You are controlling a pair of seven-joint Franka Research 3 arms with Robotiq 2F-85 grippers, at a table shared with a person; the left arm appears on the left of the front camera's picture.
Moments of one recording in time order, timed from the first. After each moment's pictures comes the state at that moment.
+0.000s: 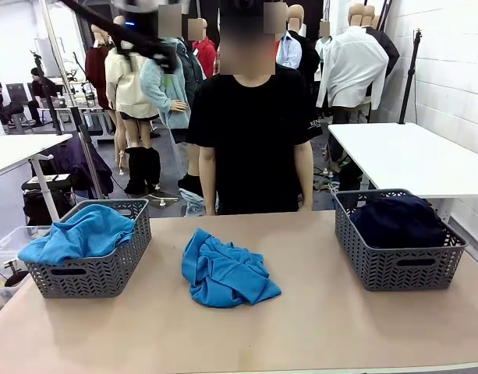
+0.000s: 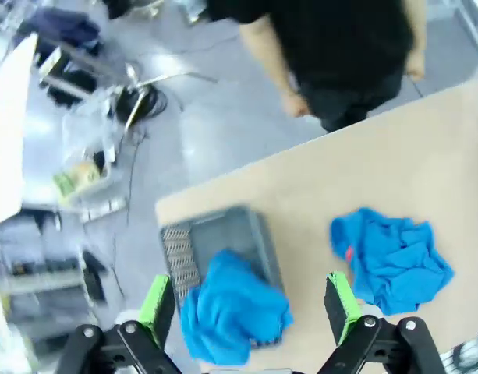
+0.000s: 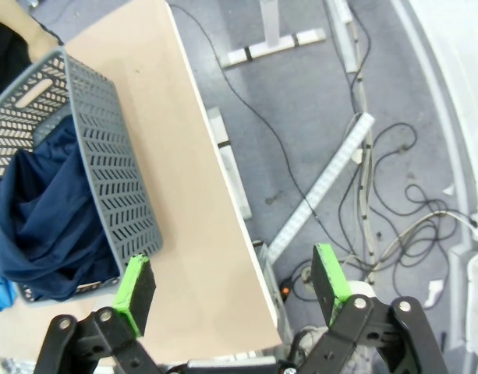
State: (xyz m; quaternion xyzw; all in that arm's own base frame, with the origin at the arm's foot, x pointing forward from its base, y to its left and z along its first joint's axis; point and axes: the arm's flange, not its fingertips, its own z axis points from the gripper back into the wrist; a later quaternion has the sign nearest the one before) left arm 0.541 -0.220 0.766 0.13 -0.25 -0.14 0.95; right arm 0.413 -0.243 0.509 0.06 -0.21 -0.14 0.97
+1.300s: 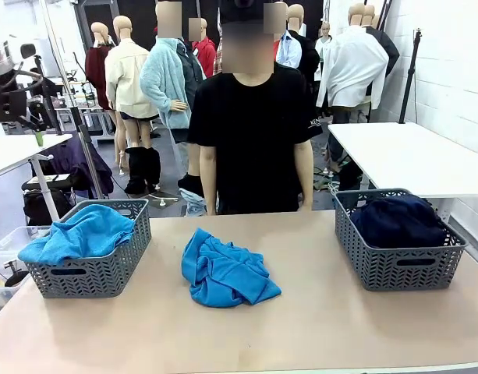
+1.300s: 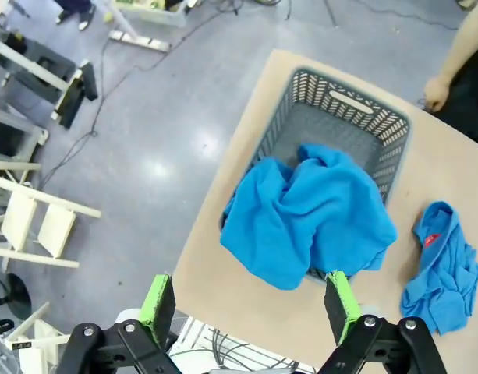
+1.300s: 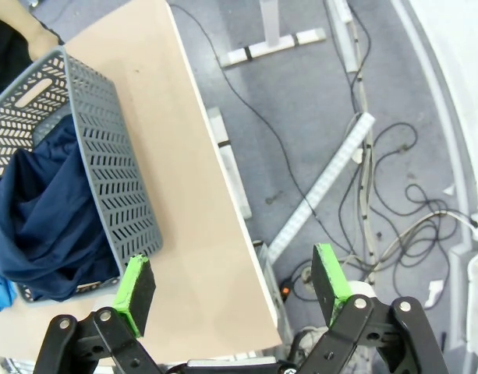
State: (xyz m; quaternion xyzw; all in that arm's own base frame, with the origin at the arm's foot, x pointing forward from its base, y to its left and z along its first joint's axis) left arm 0.399 -0.015 0.669 0.11 -0.21 0.20 0.95; right arm 0.413 -0.242 0.509 0.06 -0.20 -0.14 0.97
